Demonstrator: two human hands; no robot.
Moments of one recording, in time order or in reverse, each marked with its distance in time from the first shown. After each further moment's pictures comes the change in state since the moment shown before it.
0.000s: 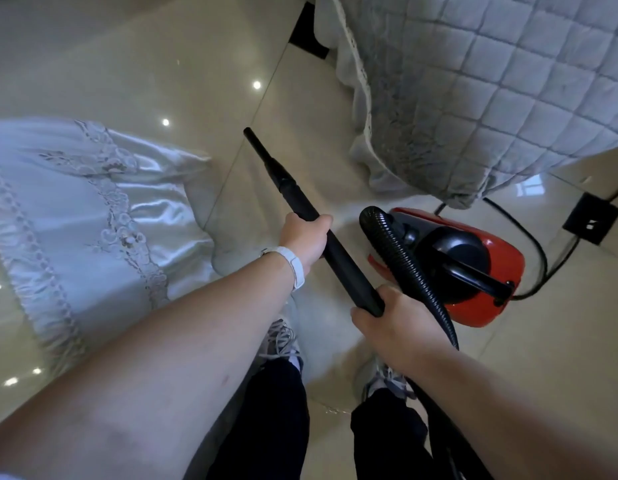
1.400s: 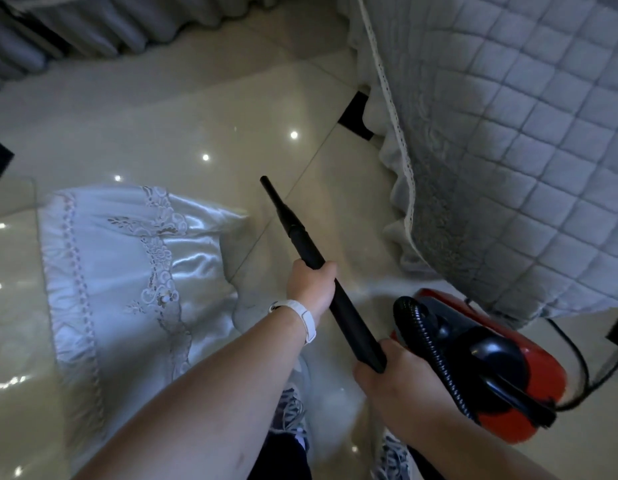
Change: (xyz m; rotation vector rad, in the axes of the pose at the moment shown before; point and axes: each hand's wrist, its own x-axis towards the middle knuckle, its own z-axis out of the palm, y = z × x) left_hand 0.024 0.043 -0.035 -0.146 0.145 0.000; right_hand 0.027 -0.074 -0.023 -0.043 -0.117 -0.051
